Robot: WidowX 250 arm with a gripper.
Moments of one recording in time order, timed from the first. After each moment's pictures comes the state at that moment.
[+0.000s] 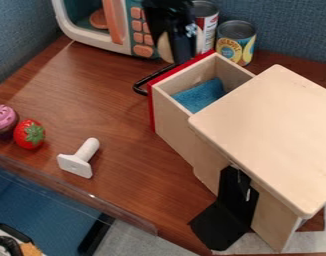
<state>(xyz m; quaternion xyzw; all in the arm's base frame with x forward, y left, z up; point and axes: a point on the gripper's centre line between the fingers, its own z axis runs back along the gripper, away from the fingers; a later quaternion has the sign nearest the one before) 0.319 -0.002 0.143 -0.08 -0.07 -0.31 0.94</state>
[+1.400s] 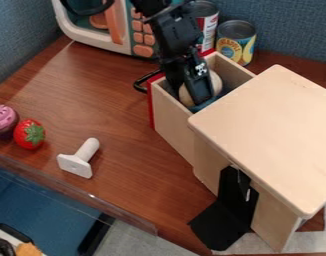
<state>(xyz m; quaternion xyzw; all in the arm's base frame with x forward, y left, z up) 0.319 -0.021 0.085 -0.26 -0.06 -0.30 0.92</state>
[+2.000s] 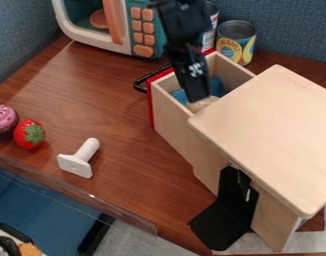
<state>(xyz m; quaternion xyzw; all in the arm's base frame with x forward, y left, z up) 0.299 -0.020 0.121 -0.18 -0.10 -0.41 0.89</state>
